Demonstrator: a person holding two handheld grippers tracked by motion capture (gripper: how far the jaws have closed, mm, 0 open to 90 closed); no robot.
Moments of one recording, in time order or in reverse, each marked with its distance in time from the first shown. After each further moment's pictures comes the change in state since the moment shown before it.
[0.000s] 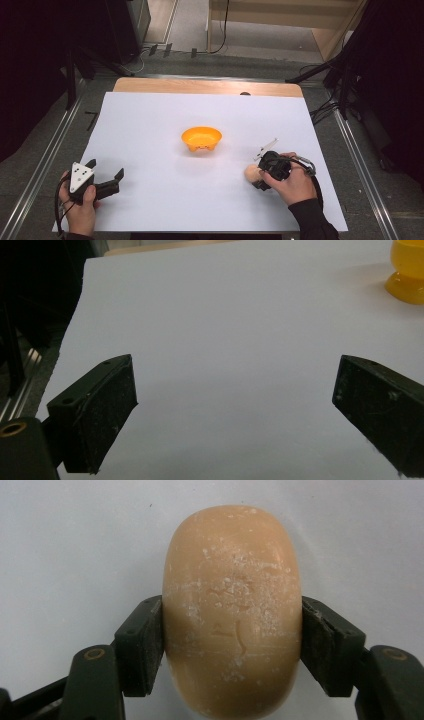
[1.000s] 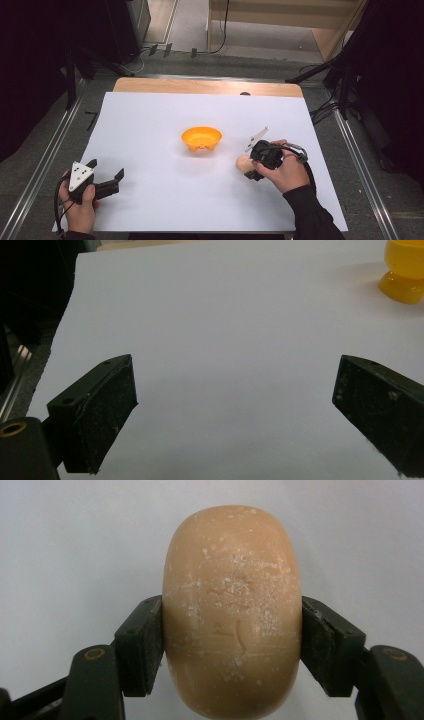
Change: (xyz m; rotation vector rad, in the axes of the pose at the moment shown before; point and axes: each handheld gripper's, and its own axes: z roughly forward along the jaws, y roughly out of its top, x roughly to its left) left arm 0.002 0.000 0.000 0.005 -0.026 -0.008; right arm -0.002 0.039 -0.012 -0.026 0.021 -0.131
